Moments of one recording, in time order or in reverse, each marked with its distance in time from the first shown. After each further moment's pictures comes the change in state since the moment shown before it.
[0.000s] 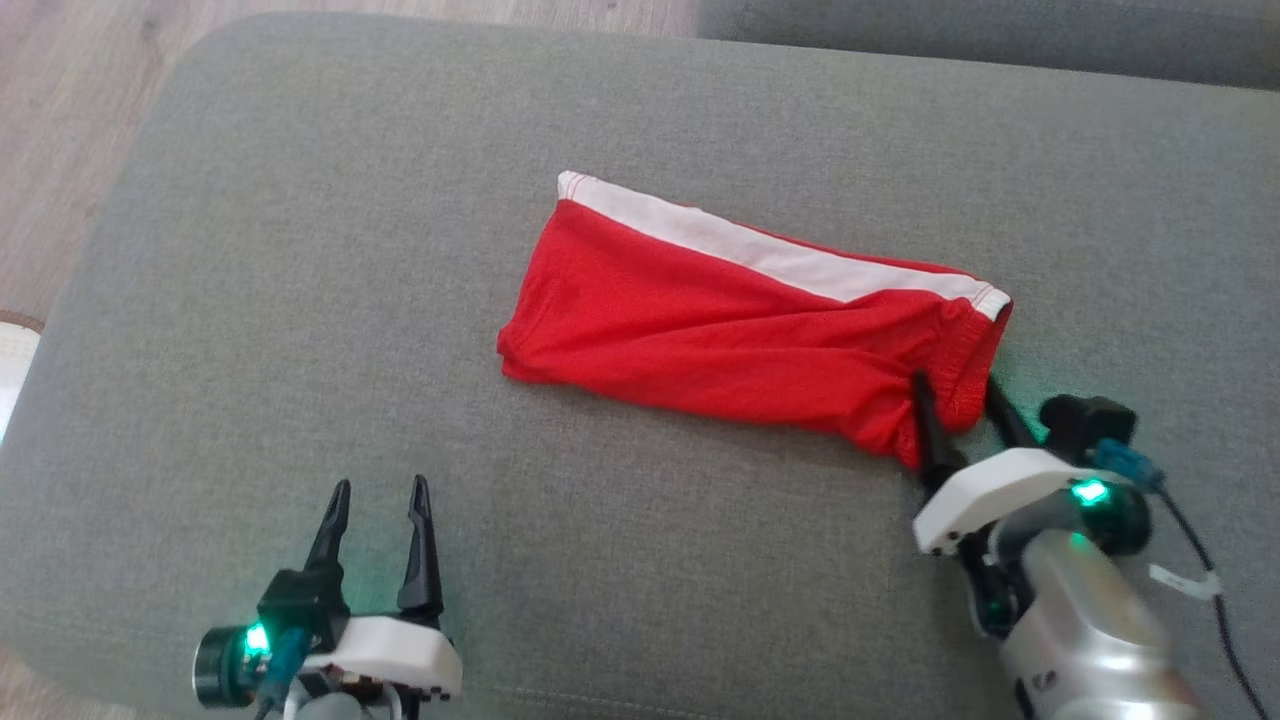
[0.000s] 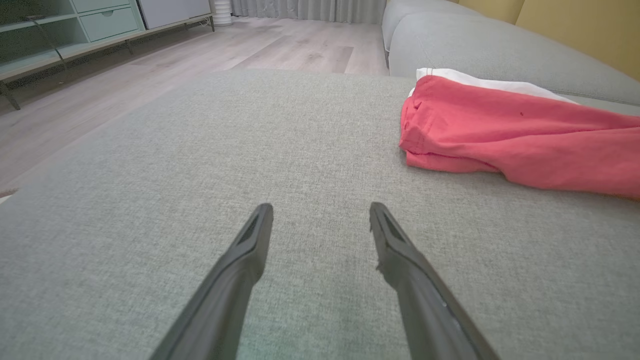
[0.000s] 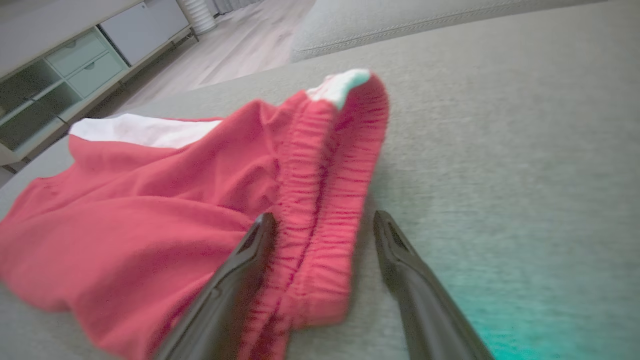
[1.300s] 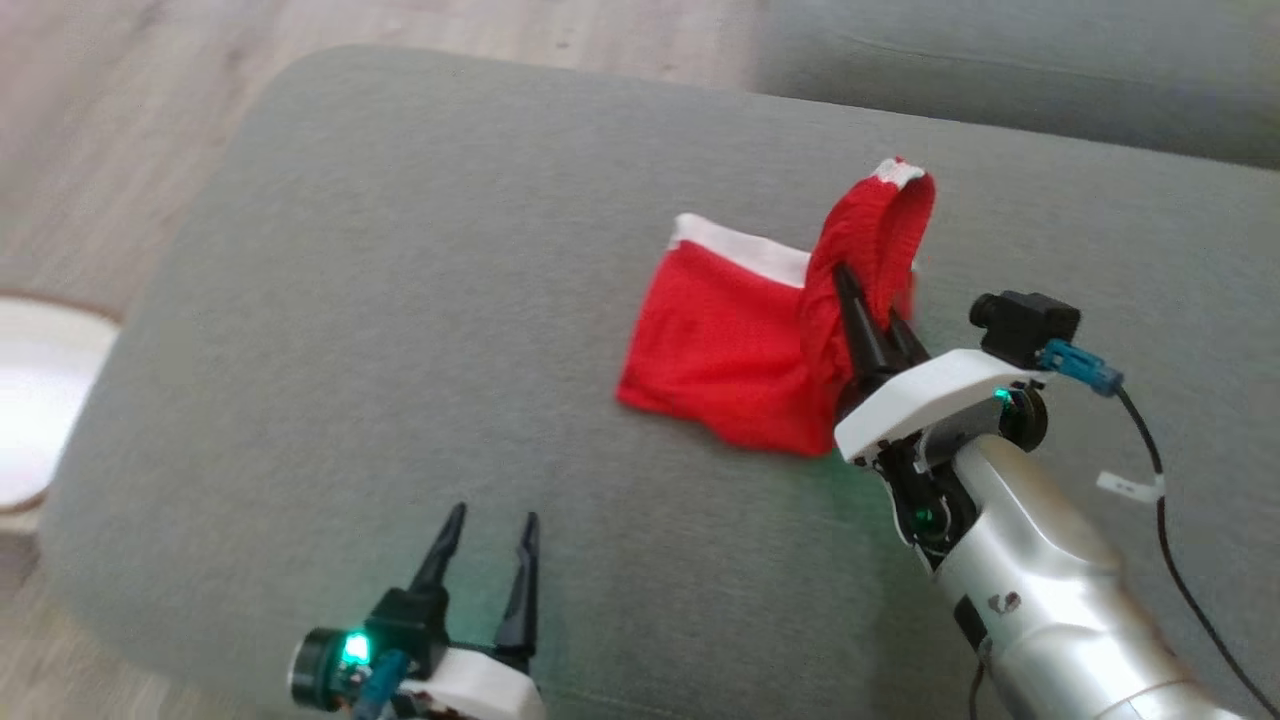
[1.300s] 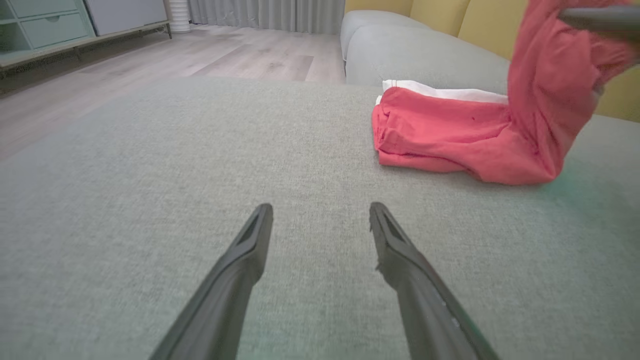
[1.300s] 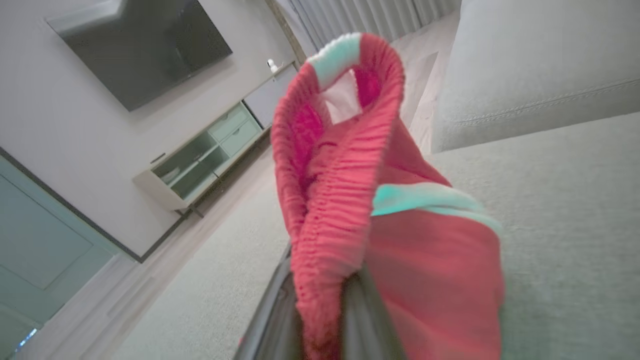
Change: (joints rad) left arm 0.009 0.000 -0.206 0.007 -0.030 -0.007 0.000; right arm -0.112 -0.001 0.299 -0.174 0.414 0.000 0.049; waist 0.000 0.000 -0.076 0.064
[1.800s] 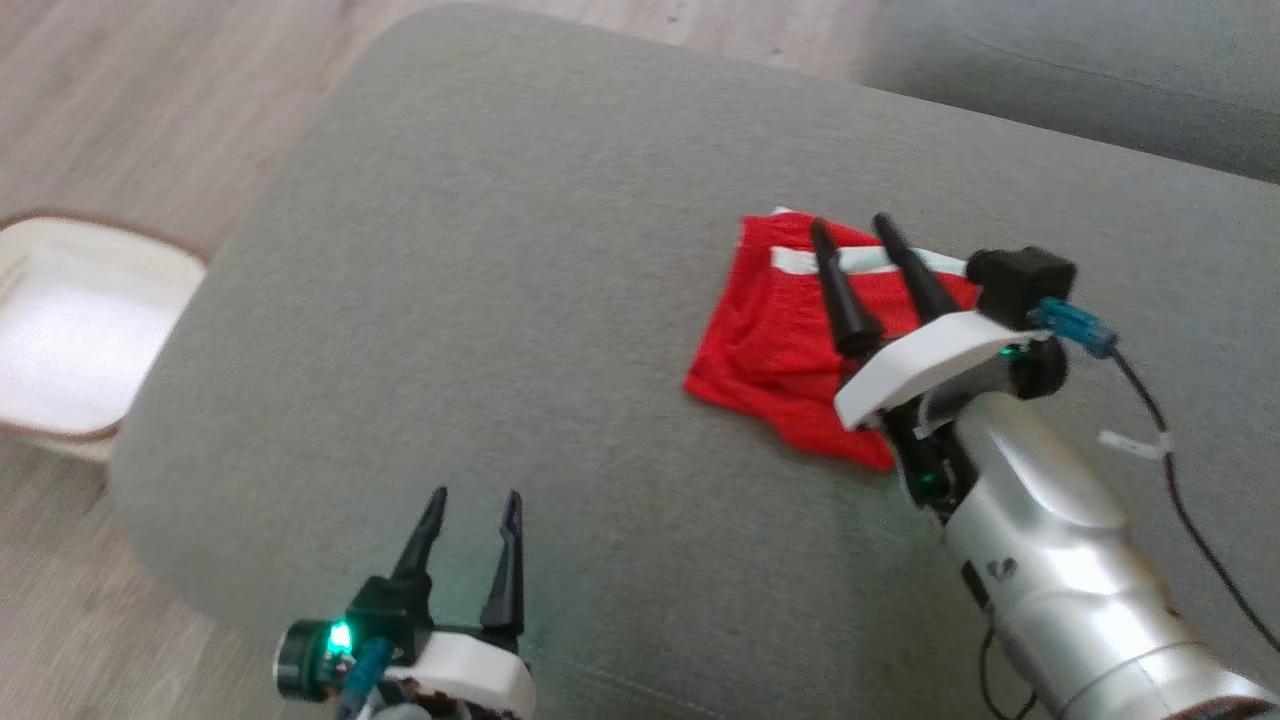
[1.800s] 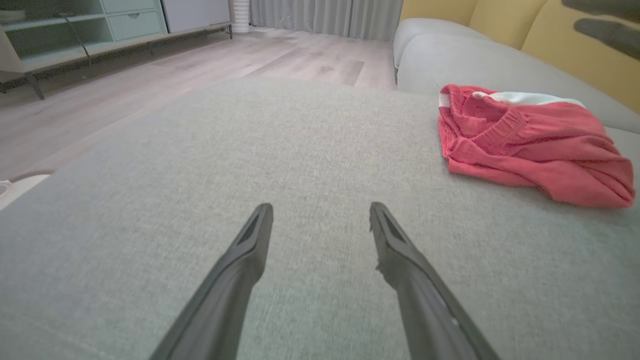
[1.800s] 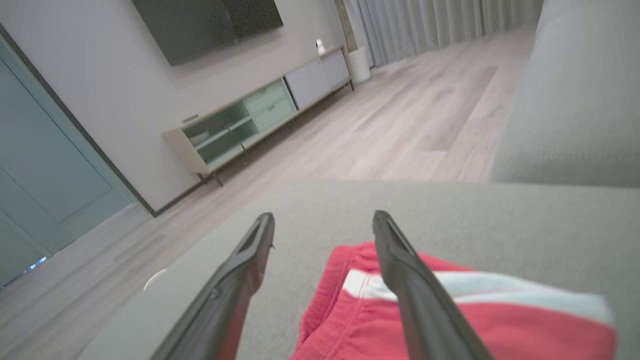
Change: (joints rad) left arm -0.006 0.000 0.007 -0.031 -0.030 0.037 0.000; right arm -0.084 -0.001 -0.016 0.064 -0.172 0.000 -0.041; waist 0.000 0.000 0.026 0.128
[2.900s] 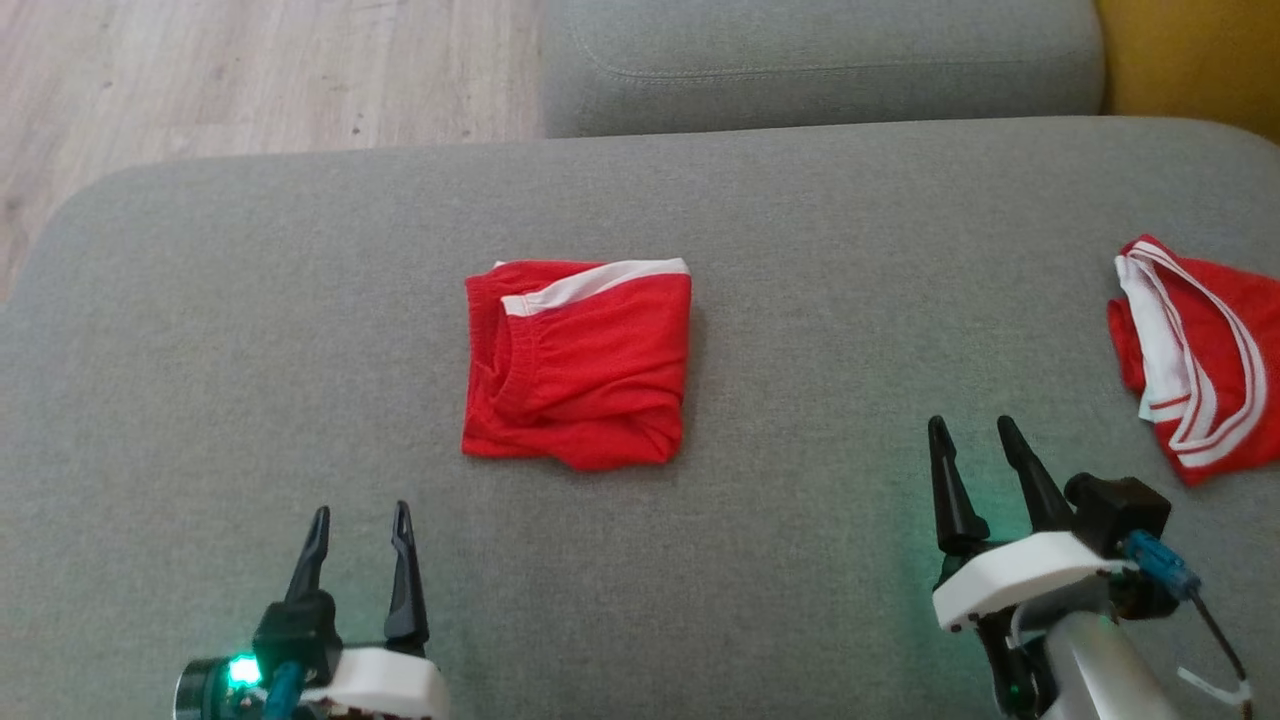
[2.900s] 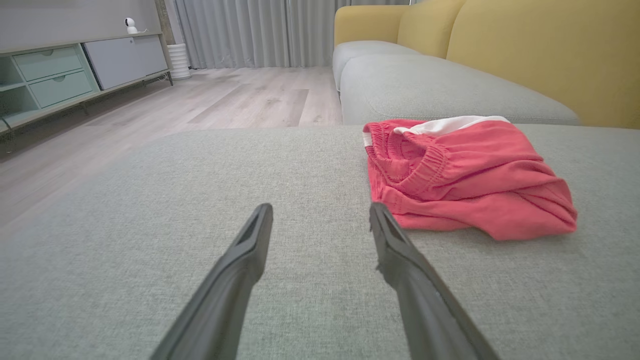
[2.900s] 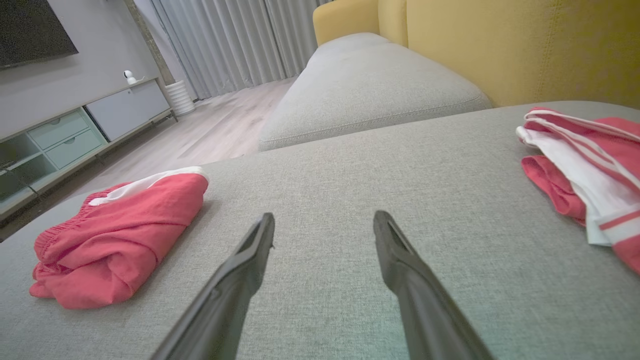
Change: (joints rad) left arm 0.066 -0.002 0.232 -0.038 0.124 0.015 0.000; right arm 0.472 0.010 -0.339 -0.273 -0.321 0.000 -0.002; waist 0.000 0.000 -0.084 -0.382
